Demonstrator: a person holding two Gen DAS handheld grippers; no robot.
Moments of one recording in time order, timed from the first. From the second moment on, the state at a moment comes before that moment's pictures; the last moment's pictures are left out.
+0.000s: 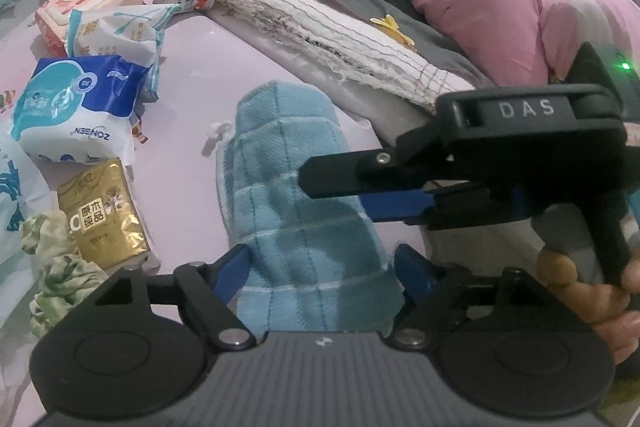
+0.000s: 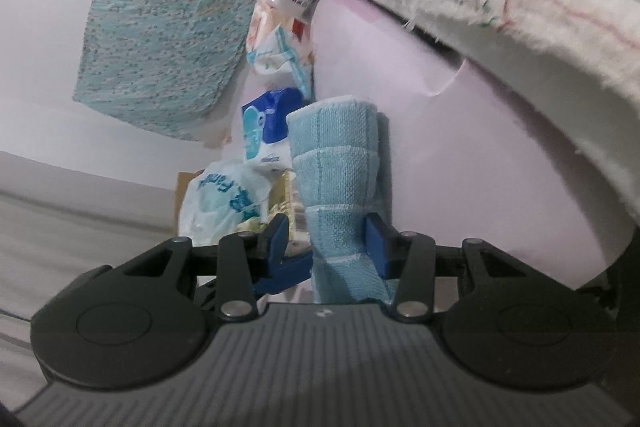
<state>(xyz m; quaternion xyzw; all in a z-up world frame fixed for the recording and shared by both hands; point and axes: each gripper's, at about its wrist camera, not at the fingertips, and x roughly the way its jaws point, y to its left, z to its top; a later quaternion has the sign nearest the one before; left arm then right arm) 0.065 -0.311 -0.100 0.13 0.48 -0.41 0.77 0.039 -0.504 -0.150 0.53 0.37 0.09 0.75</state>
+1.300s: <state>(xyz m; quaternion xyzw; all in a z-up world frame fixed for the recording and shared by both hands) 0.068 -0.253 -0.059 0.03 0.46 -0.38 0.80 0.002 -0.524 -0.116 0.55 0.28 0.08 0.79</state>
